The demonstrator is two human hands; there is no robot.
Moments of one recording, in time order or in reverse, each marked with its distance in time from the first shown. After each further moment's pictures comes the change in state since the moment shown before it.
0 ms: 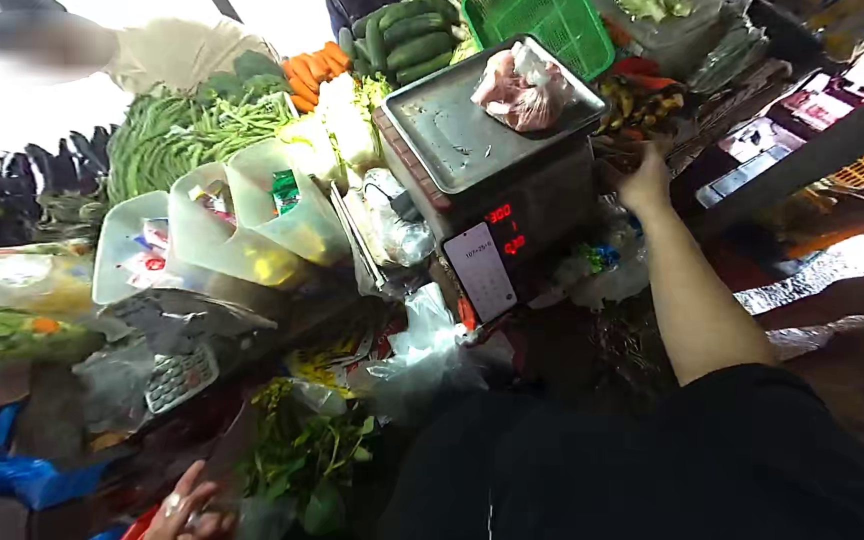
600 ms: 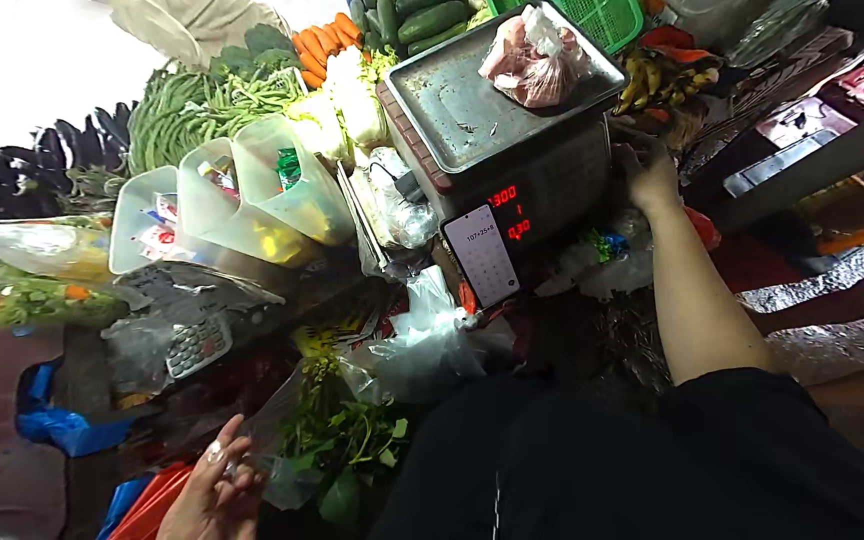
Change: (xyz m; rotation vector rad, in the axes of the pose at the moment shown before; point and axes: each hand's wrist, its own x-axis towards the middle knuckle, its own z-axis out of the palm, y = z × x) left_hand -0.011 -0.004 0.028 -0.038 0.007 -0.005; right_hand -0.006 0.020 0.016 0.098 -0.034 0.041
